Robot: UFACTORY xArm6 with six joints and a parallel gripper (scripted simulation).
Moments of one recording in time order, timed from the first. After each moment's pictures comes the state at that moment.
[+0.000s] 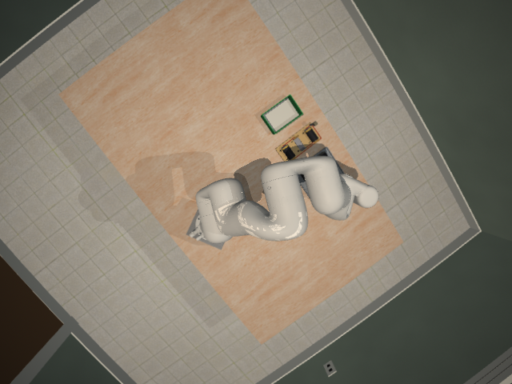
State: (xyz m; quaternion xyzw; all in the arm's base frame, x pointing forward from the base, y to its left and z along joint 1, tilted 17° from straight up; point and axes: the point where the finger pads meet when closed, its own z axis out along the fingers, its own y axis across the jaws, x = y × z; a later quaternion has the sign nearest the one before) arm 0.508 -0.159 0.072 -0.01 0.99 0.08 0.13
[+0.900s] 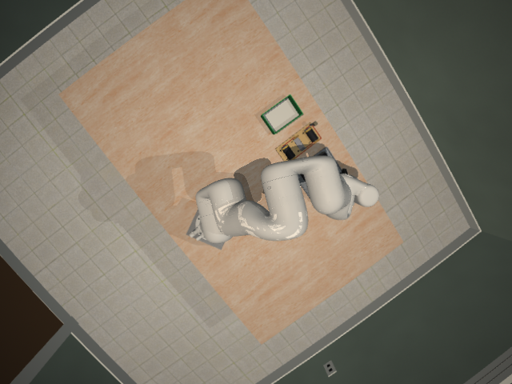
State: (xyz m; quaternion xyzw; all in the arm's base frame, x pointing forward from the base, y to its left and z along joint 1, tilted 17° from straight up) arm 0.508 -0.159 0.072 0.33 0.93 0.12 0.09
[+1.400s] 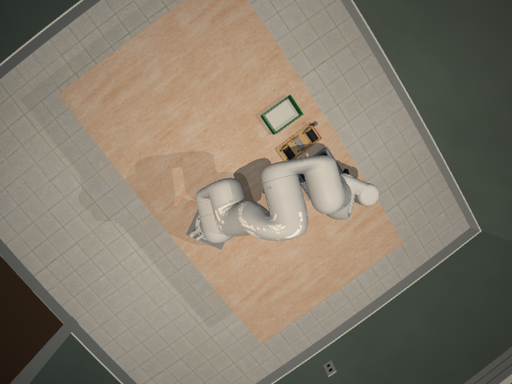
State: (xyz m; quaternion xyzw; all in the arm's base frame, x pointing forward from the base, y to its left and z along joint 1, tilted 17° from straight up) arm 0.508 -0.159 0.072 0.38 0.91 0.12 0.08
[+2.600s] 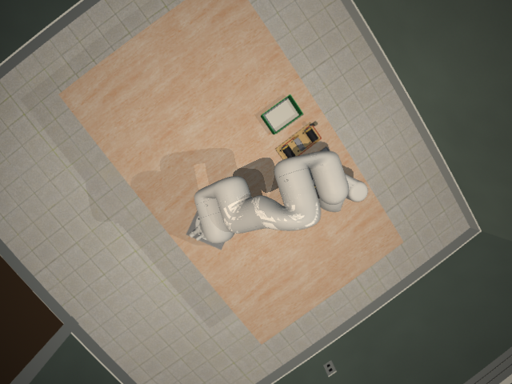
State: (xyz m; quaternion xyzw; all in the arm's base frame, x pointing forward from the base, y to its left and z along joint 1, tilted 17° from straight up) arm 0.528 -0.147 -0.003 0.38 0.91 0.12 0.08
